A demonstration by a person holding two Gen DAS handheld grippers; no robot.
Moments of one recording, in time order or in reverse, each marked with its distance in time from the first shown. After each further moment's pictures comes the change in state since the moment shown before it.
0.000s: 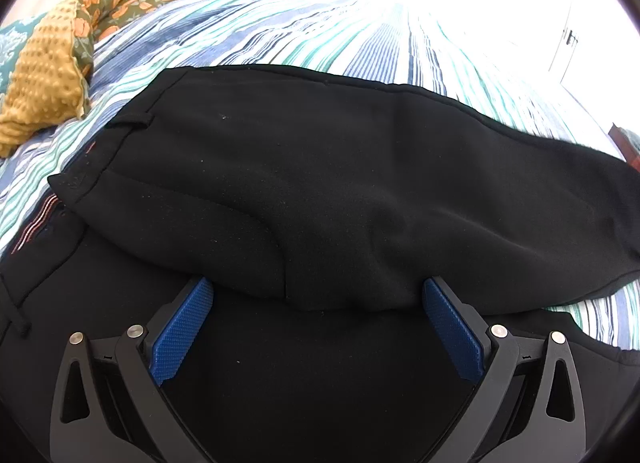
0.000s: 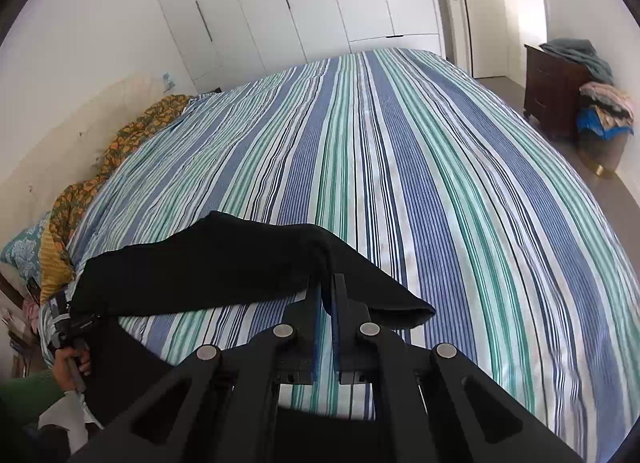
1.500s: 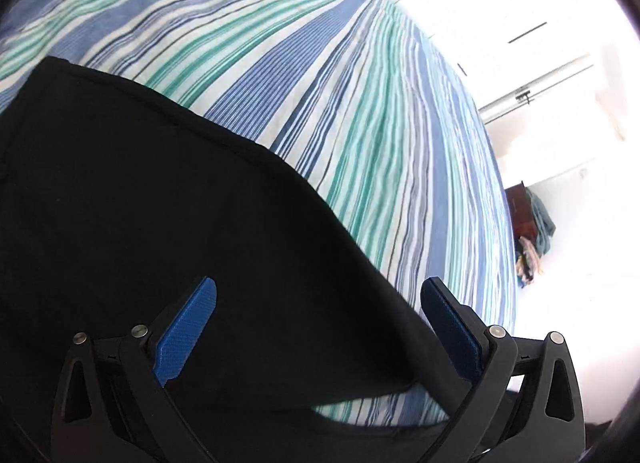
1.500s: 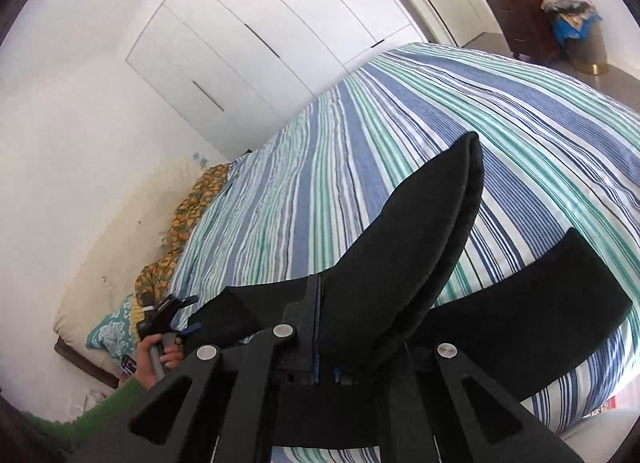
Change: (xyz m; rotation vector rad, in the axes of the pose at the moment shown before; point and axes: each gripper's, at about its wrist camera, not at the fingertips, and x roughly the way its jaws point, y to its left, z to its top) left arm 0.011 -0.027 0.124 -0.299 0.272 -0.475; right arm -0.085 0.071 -0.074 0.304 -0.138 0.249
